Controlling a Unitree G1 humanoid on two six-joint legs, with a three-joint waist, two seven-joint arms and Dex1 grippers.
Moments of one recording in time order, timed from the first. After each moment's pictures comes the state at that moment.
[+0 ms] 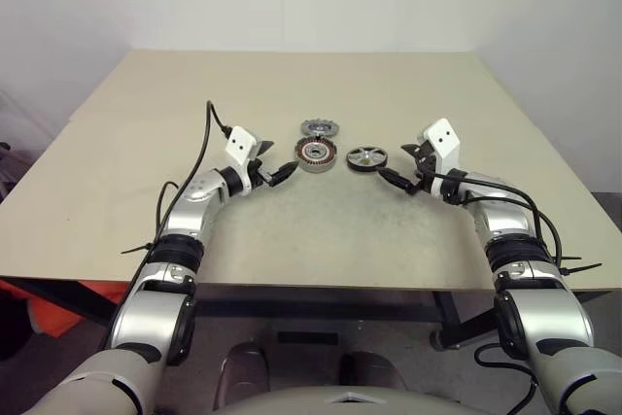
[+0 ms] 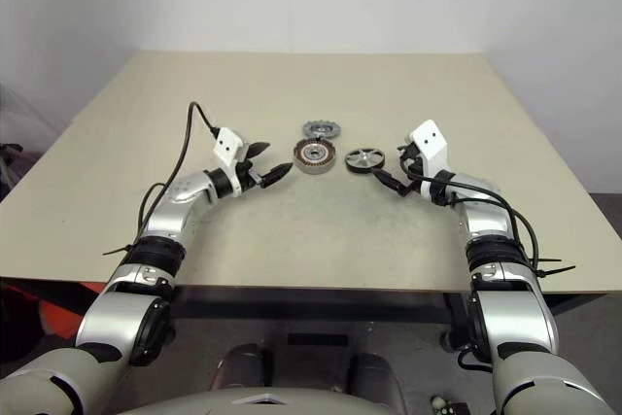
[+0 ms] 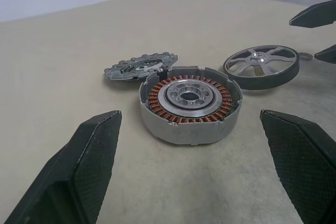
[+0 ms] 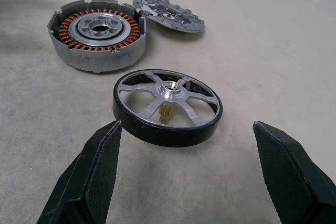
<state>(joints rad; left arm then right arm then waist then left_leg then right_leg) -0.66 0.23 0.02 0.69 -0.15 -0.03 -0.78 -0.68 -0.49 -0.04 0.83 0.10 -0.10 0.86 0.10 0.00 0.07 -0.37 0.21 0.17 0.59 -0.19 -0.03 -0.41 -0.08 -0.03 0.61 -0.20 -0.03</state>
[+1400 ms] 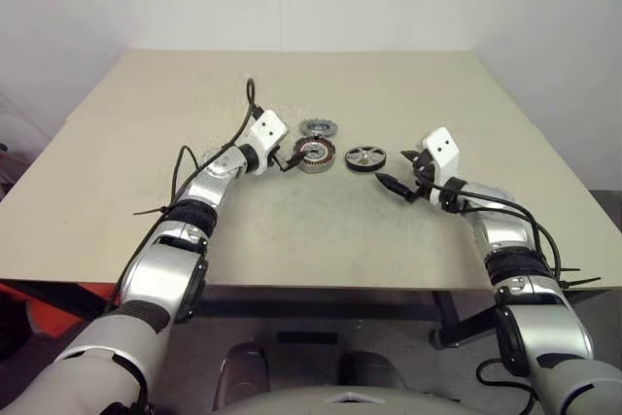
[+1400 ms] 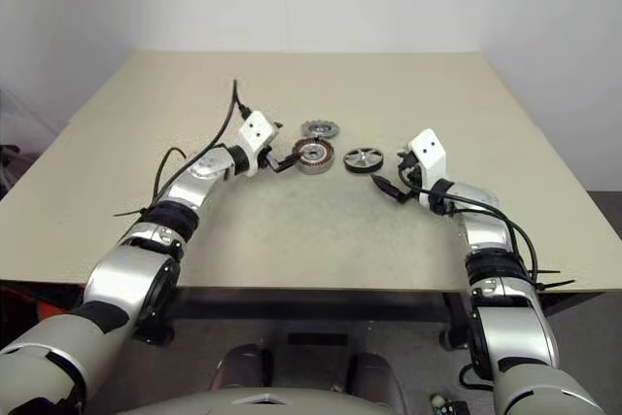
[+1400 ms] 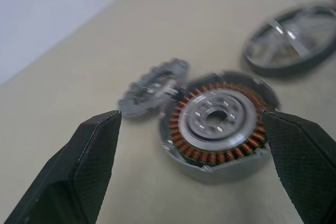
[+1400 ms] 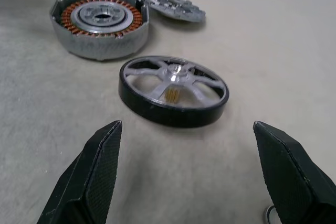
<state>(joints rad) -0.97 0.24 -0.17 1.09 0.13 -0.32 -0.68 -0.55 -0.47 -0.05 0.68 0.10 -0.08 0.81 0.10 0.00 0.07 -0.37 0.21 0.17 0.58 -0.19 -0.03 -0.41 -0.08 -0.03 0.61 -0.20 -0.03</state>
